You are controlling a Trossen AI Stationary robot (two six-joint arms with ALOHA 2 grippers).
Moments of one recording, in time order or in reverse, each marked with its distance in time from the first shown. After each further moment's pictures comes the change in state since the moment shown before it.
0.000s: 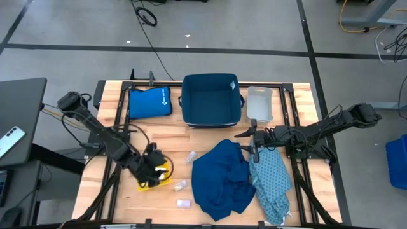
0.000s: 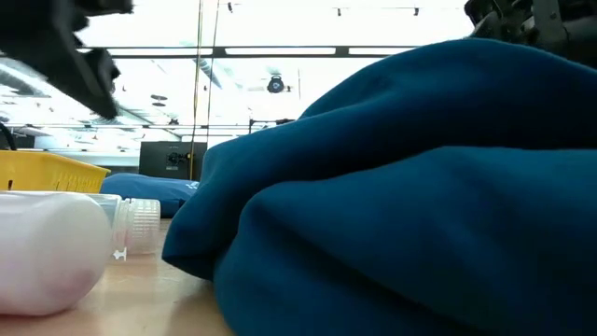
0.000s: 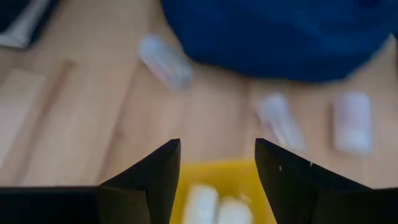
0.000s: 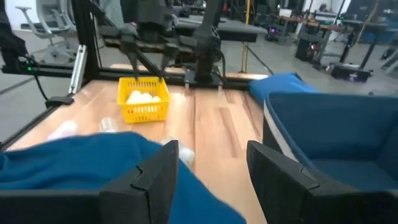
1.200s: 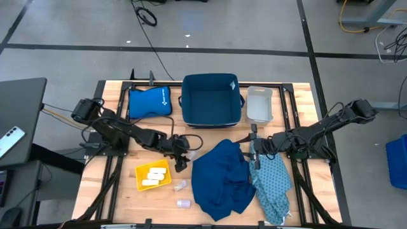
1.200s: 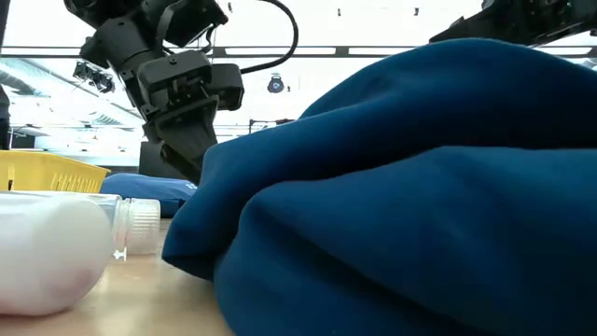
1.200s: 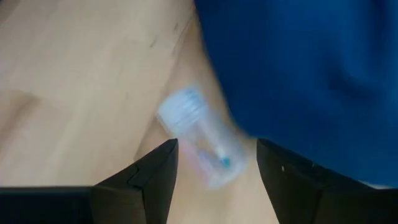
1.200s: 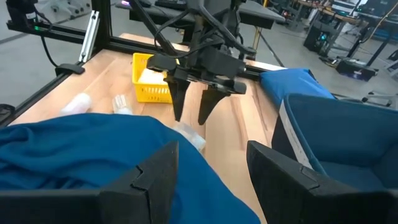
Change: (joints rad) left arm 0.447 0.311 0.000 0.432 0.368 0.182; right arm 0.154 0.000 0.162 -0.310 0.142 -0.048
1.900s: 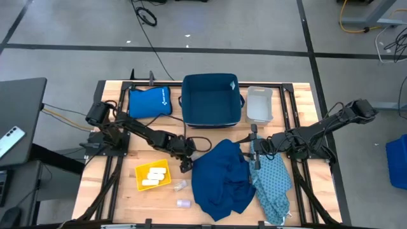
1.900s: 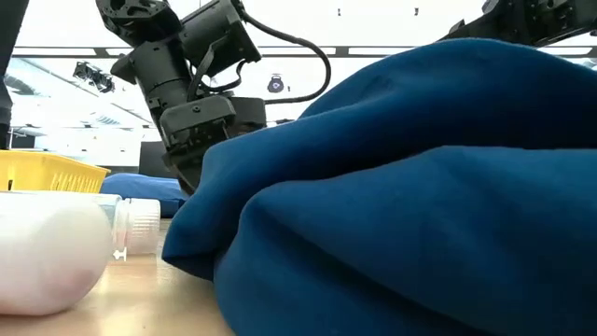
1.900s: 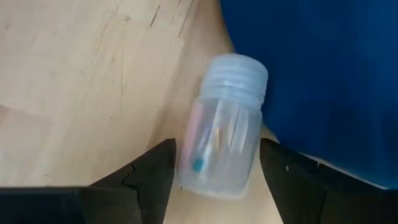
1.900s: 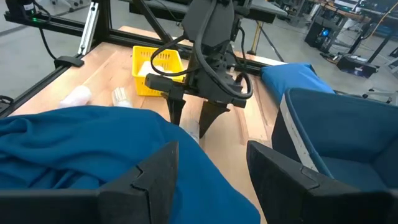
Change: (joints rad) left arm 0.045 0.178 0.120 -0.102 0.052 0.067; right arm 0.000 0.000 0.000 -0.020 0.000 0.000
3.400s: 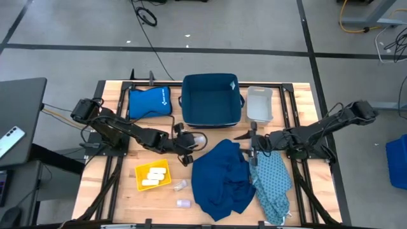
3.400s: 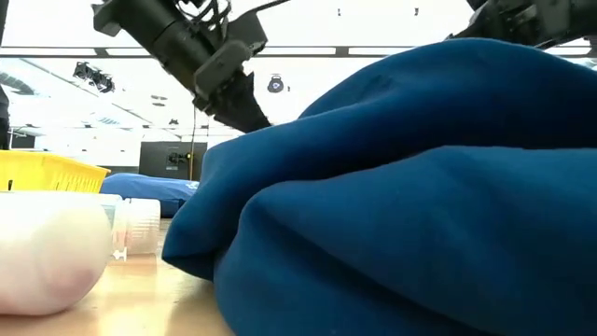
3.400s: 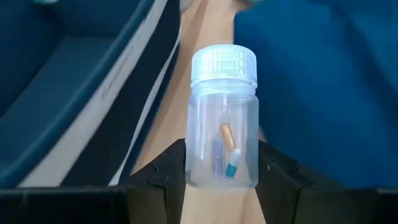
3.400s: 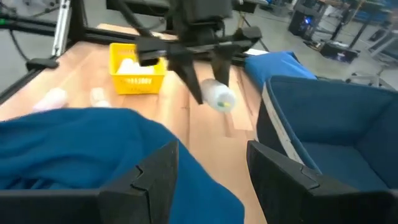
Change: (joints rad) left arm -0.066 -0.194 -0.005 0.114 -0.473 0.284; right arm -0.066 0.032 -0.002 0.022 0.023 0.055
